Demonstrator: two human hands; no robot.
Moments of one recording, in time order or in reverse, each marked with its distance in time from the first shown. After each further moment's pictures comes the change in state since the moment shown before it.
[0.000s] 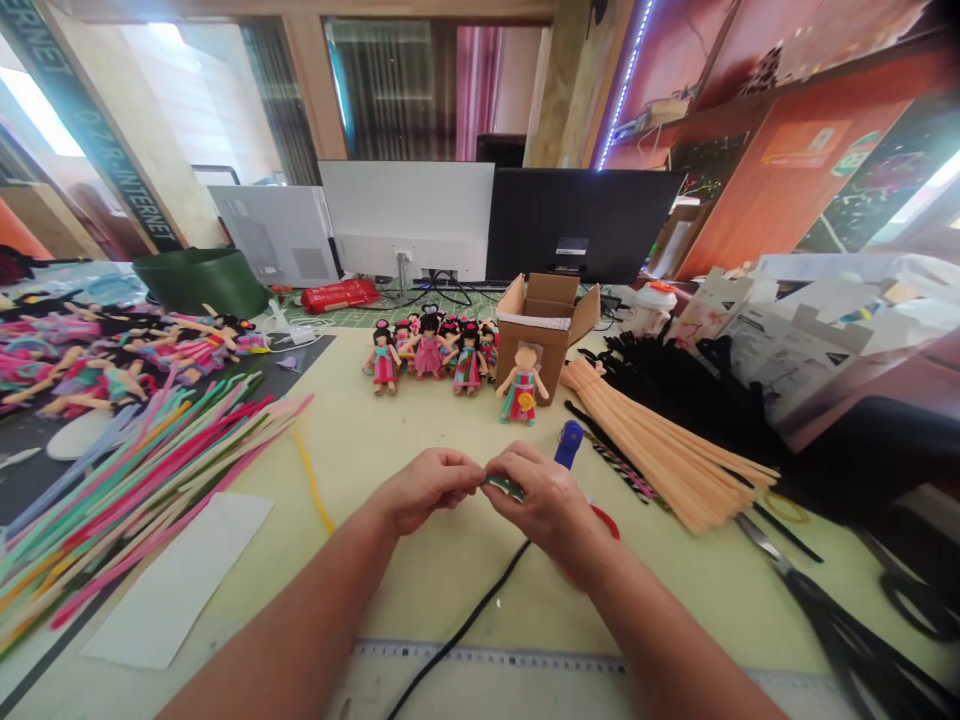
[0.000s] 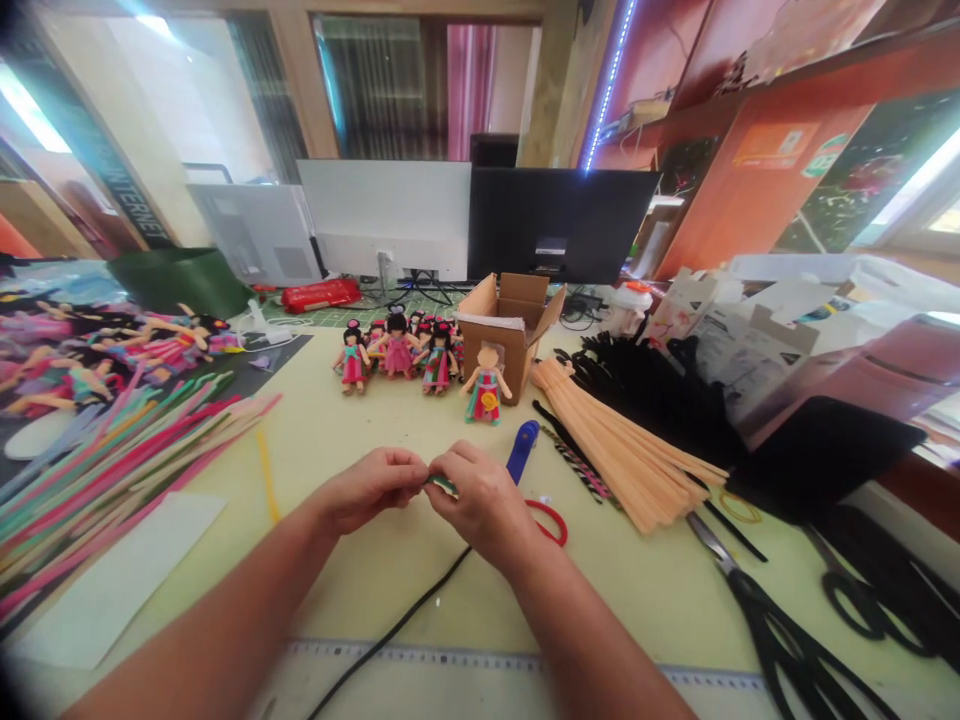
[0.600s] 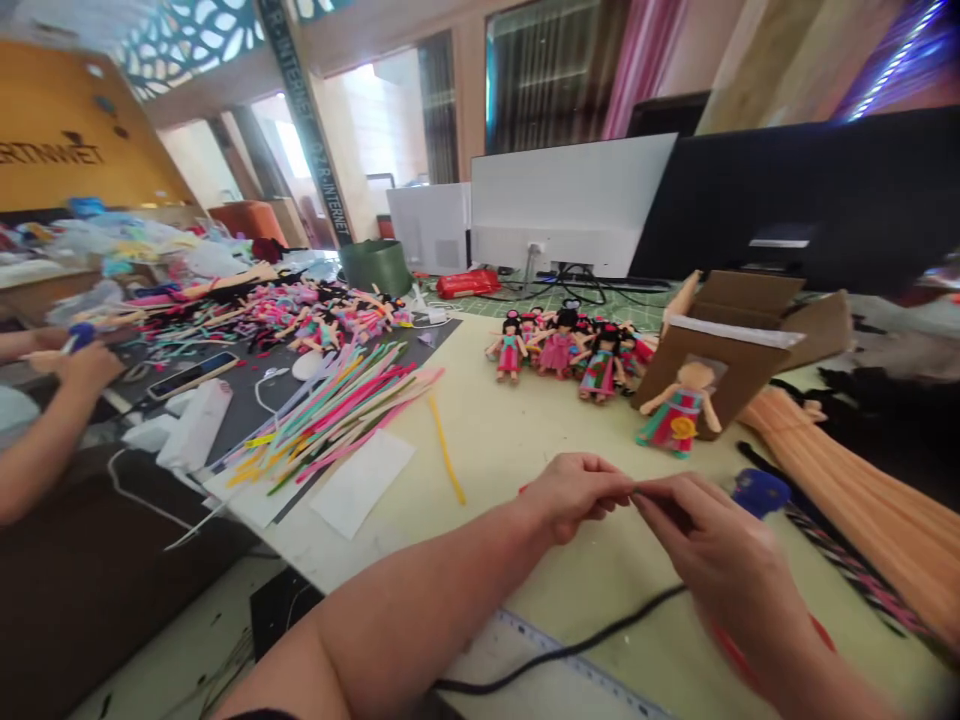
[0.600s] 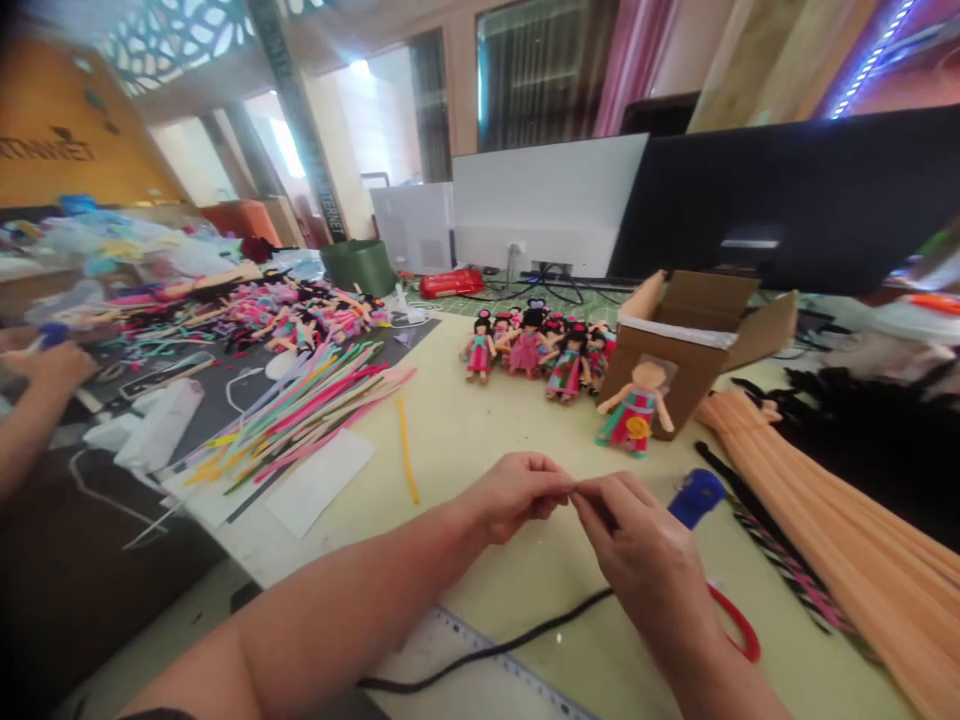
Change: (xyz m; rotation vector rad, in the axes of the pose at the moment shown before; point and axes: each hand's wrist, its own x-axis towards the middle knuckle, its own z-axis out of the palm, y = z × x) left_hand 0.015 -0.009 0.022 -0.302 0.233 0.069; right_hand 0.003 0.016 0.011 -0.088 0.071 0.012
